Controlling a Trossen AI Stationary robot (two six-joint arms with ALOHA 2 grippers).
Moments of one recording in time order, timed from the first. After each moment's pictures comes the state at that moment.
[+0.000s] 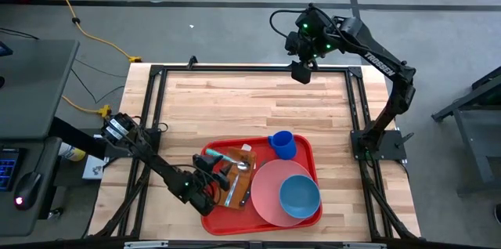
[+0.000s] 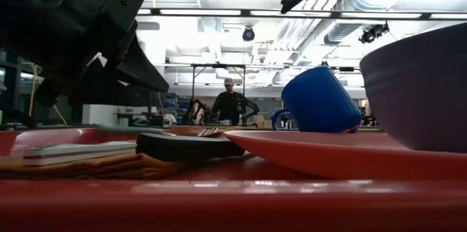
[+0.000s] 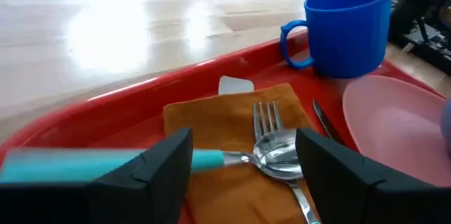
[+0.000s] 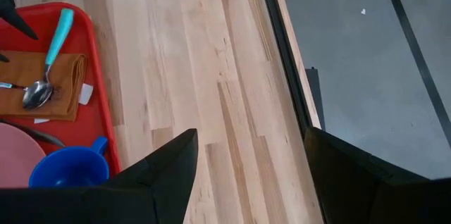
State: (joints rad) left arm -0.69 1.84 0.90 -0.32 -1.16 -1.62; right arm -0.54 1.67 2.05 -1.30 -0.12 -0.32
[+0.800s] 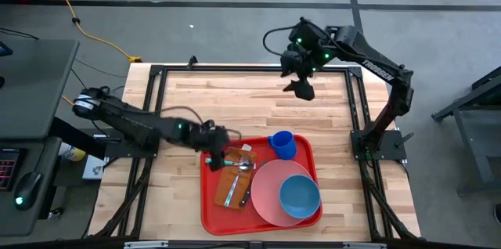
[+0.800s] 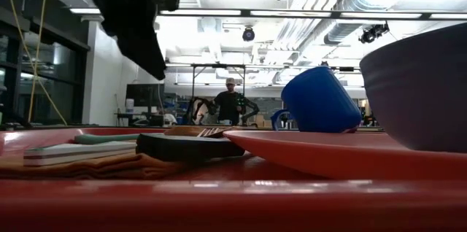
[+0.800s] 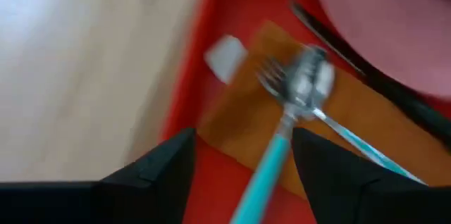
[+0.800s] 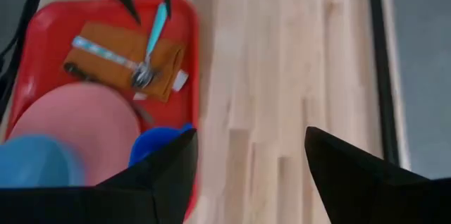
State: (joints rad) left arm -0.23 1.39 0.90 -0.49 -0.25 -0.49; right arm -0.43 1.67 2.05 -1.36 -0.32 -0.38
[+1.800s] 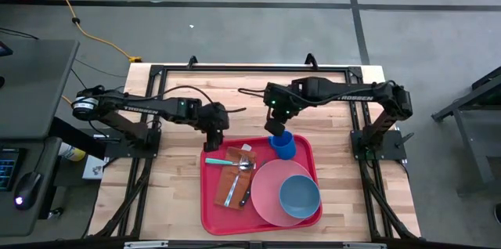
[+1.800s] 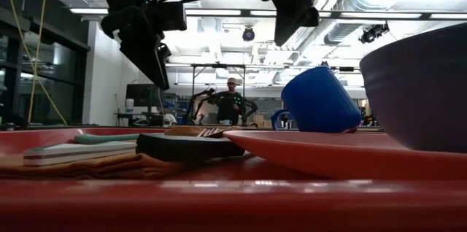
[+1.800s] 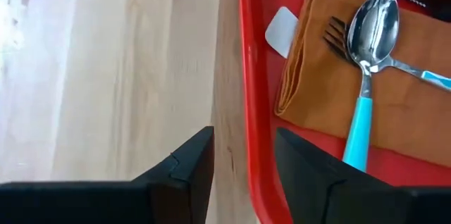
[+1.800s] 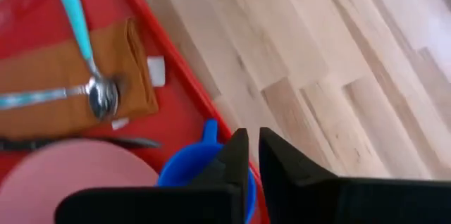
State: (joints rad) left arm 0.08 1.37 0.90 -0.57 -0.01 0.03; right arm -0.10 1.68 1.57 -1.05 0.06 0.41
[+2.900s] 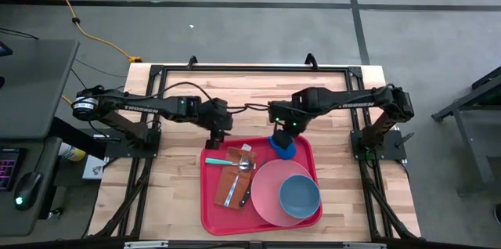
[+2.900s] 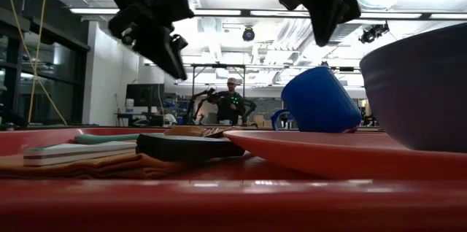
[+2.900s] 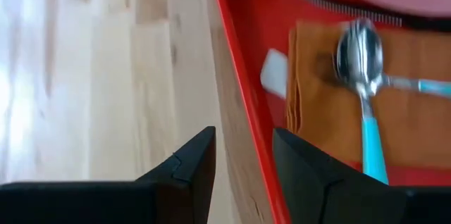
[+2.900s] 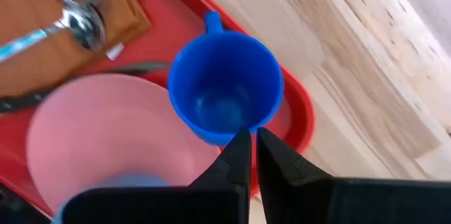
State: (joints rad) left arm 0.10 1.37 0.90 -0.44 0.04 0.26; right arm 0.00 1.67 1.55 -1.28 -0.02 0.77
